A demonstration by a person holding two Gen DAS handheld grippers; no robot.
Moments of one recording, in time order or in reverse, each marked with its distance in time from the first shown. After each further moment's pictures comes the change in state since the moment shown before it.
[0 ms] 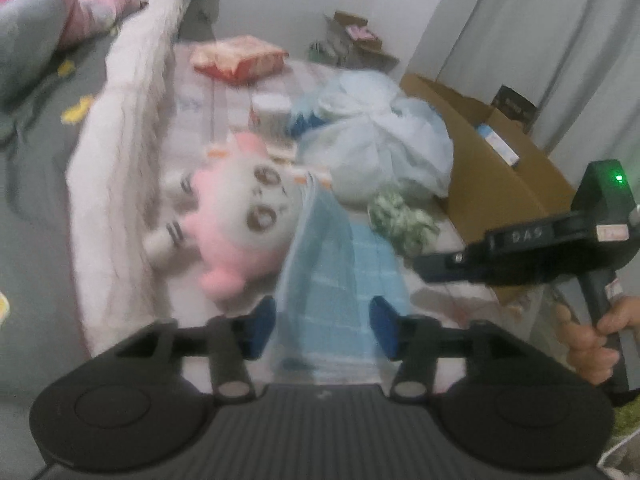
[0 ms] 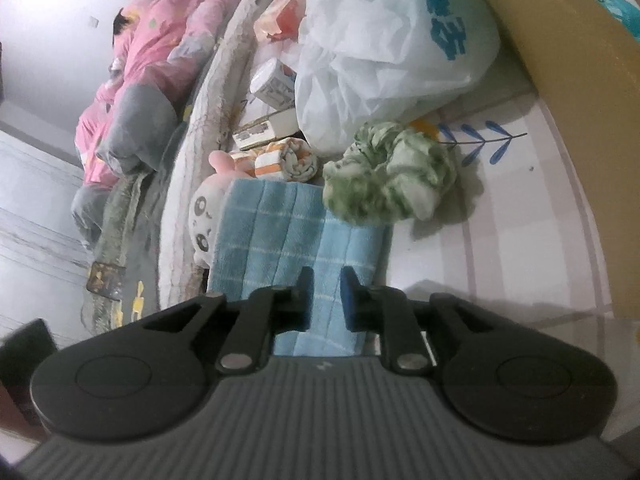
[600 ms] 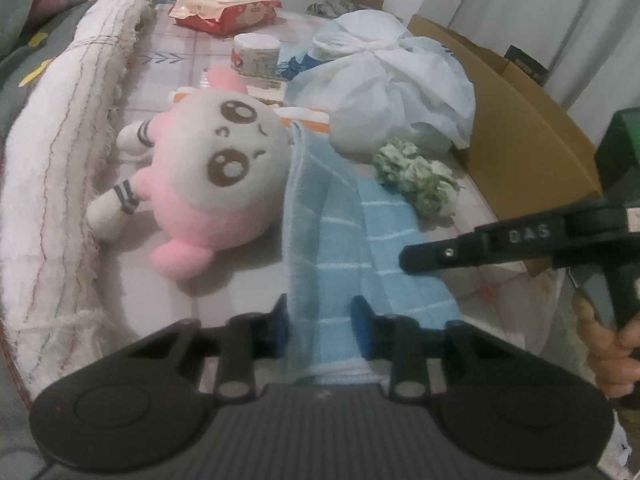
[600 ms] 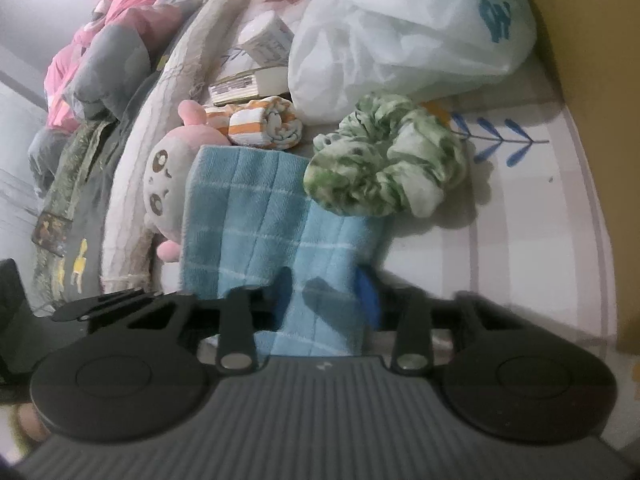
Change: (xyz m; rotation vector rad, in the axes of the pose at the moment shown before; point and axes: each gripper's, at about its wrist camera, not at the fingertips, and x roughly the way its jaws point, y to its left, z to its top) left arm 0.059 -0.006 -0.009 0.016 0.127 -0.003; right arm 0.033 0.018 -0.004 -0.145 0.049 -0.139
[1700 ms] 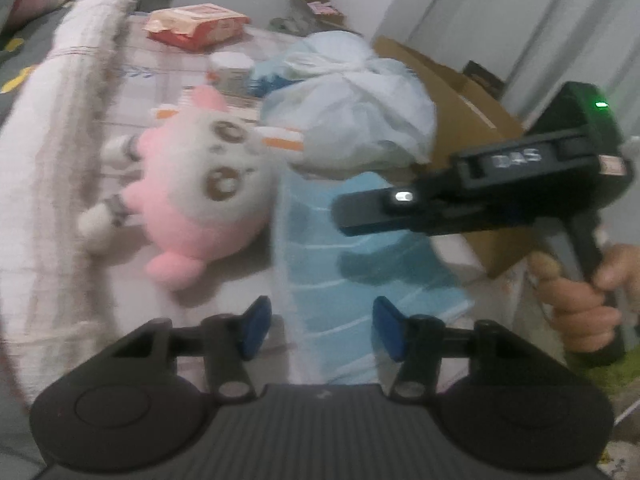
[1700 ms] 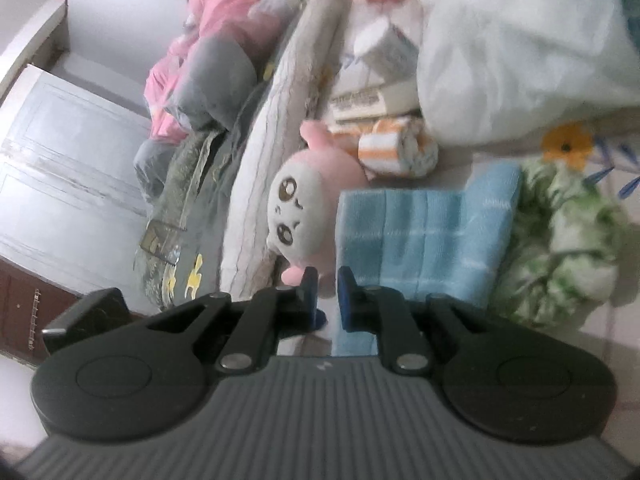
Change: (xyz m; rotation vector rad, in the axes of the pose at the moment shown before) left arm -0.017 0.012 0.000 0.025 -0.052 -0.159; right arm 0.007 0.016 0.027 0.018 0.012 0.374
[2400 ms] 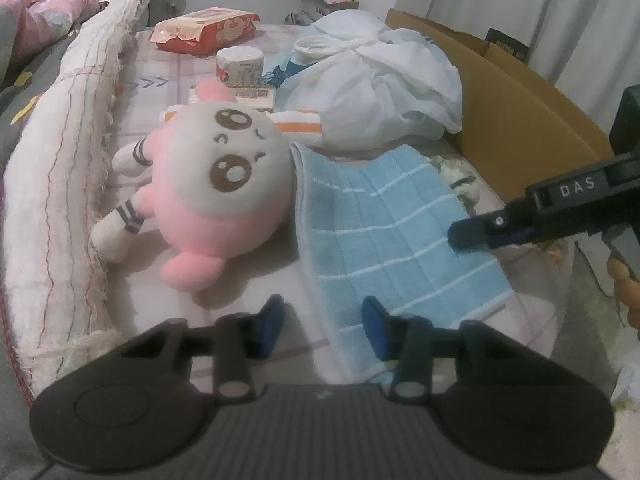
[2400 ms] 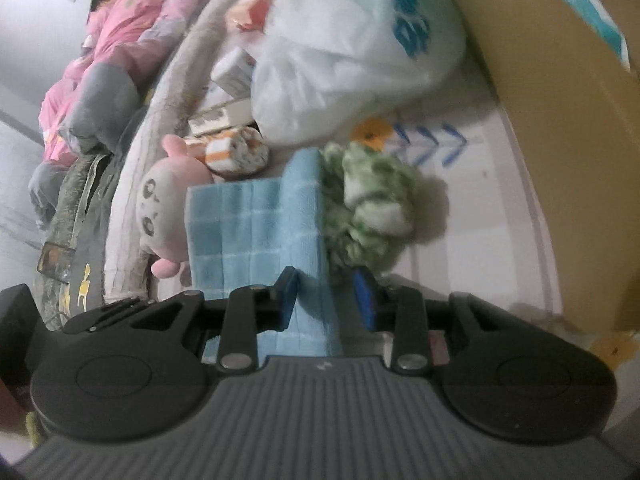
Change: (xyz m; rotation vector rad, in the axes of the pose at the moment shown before) left arm 0.018 -0.008 -0.004 0.105 0.032 0.189; right arm -0.038 -0.036 -0.033 0.073 -0.075 -0.340
